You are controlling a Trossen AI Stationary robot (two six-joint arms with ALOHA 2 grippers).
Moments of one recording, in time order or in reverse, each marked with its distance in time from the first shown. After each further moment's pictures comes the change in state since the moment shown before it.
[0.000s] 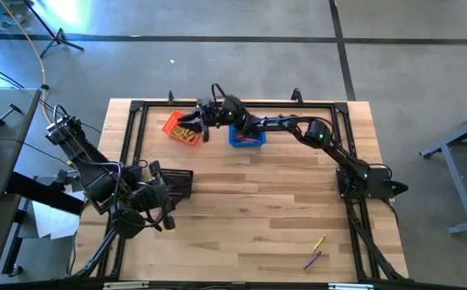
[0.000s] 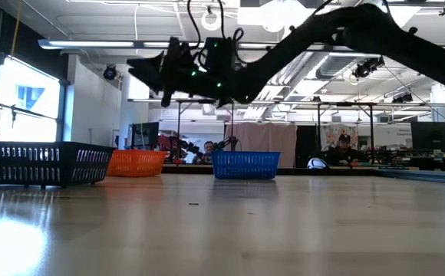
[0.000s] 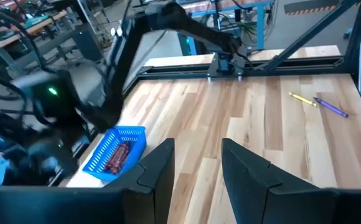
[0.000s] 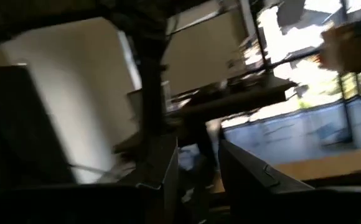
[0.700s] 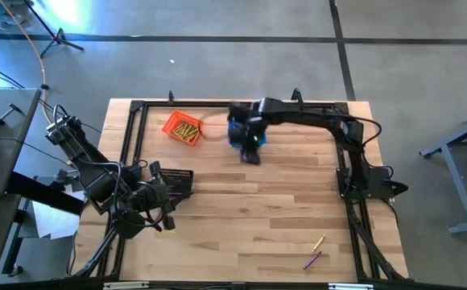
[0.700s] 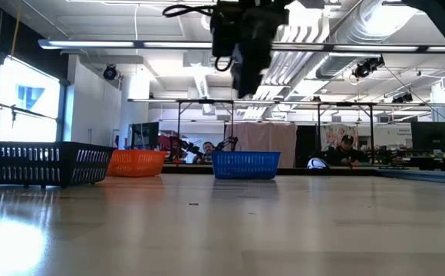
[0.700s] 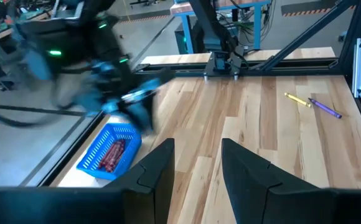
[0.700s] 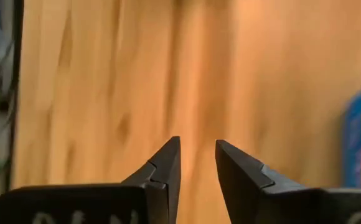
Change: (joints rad) left arm 0.000 0.000 0.001 -0.001 0.016 -0.023; right arm 0.078 -0.455 0.000 -1.984 0.070 -0.636
